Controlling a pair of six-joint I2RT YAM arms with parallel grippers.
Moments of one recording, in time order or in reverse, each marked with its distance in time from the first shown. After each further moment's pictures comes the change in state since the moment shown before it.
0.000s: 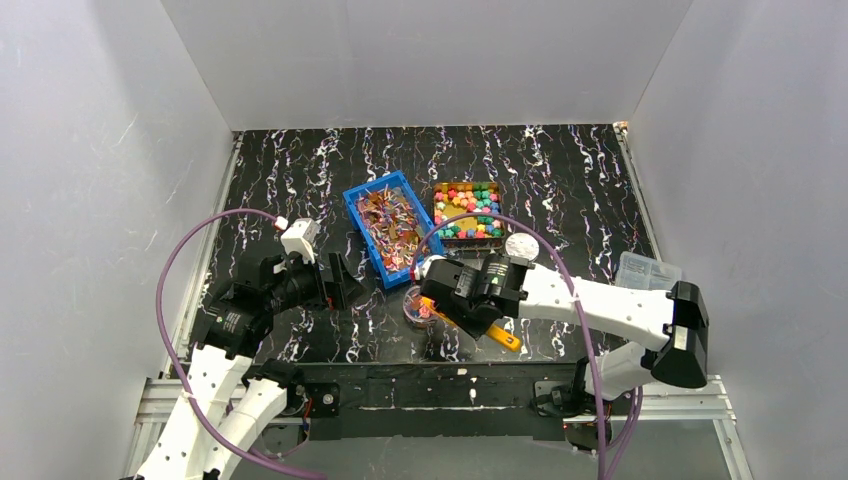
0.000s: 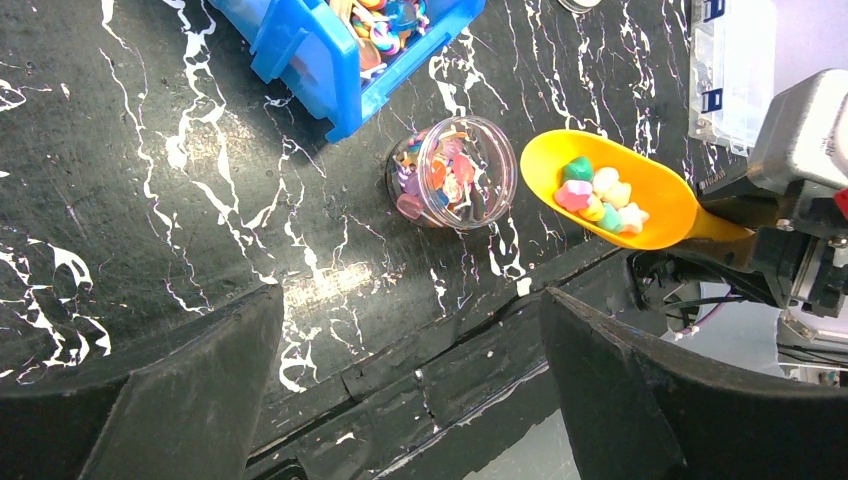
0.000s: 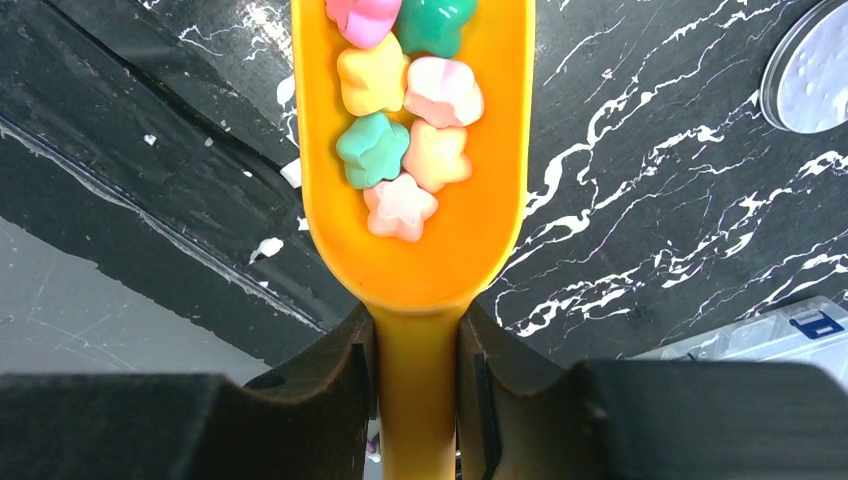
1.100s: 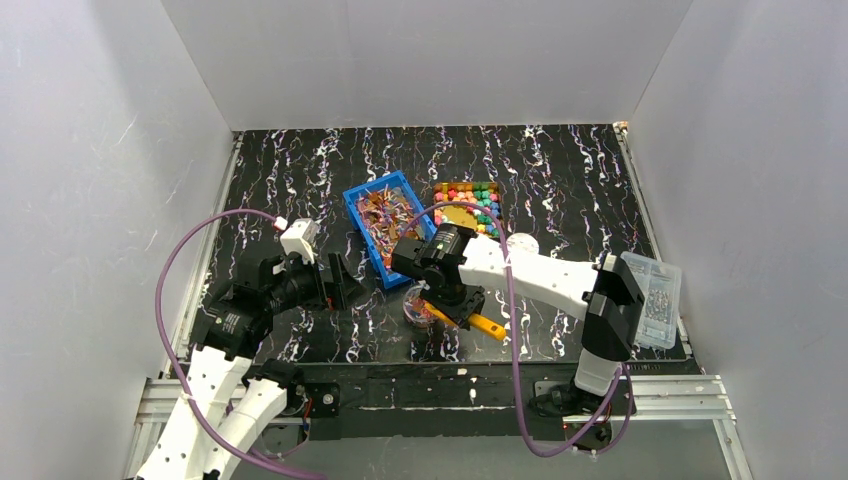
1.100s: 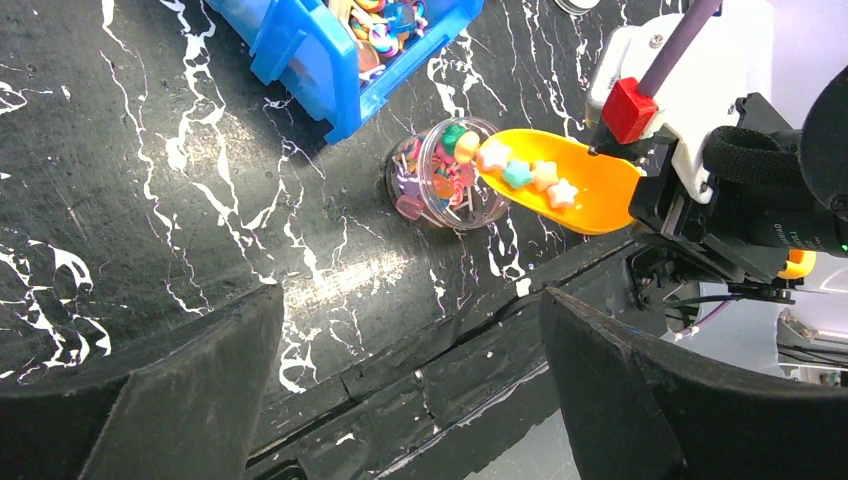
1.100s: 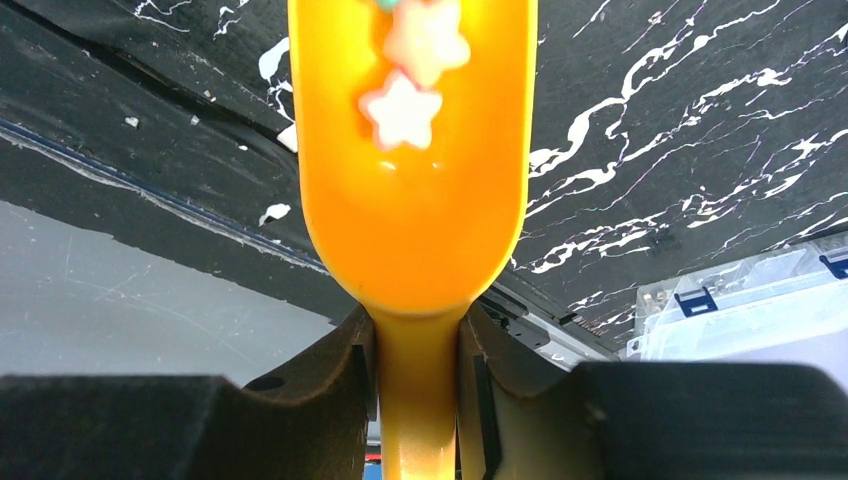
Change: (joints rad) left arm 0.000 -0.005 0.000 0.000 0.000 0.000; right arm -0.109 0.338 0.275 -0.243 -0.127 -0.008
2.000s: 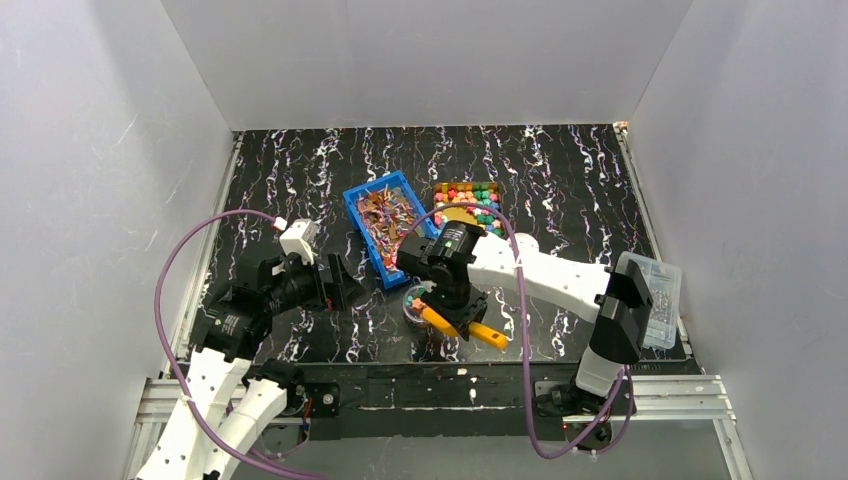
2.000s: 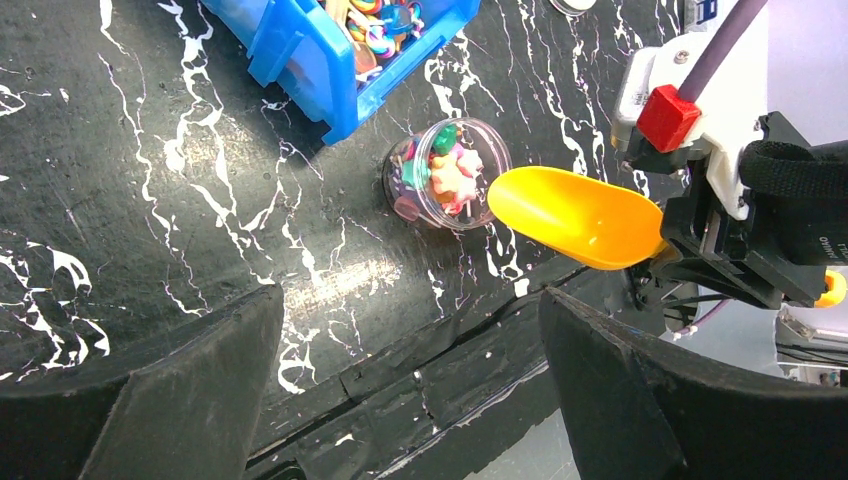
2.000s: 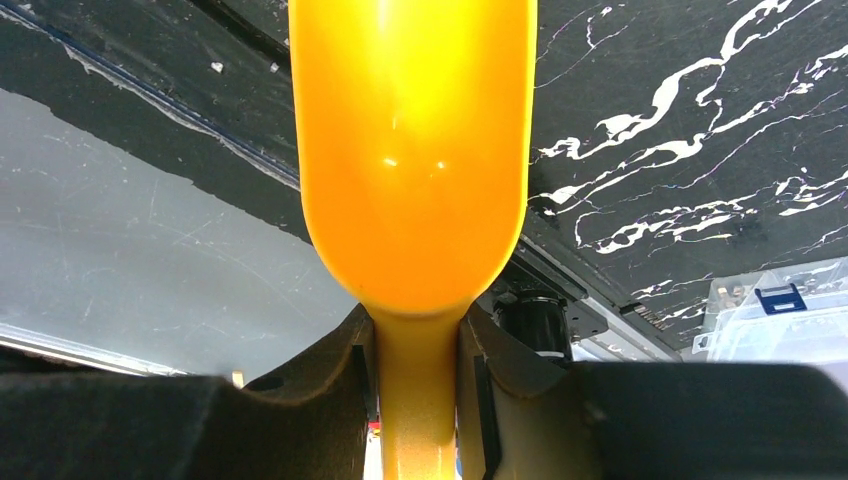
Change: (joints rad) left arm 0.000 -0.009 0.000 0.000 0.002 0.000; right arm -0.005 -0.040 0.001 -0.027 -0.139 0.042
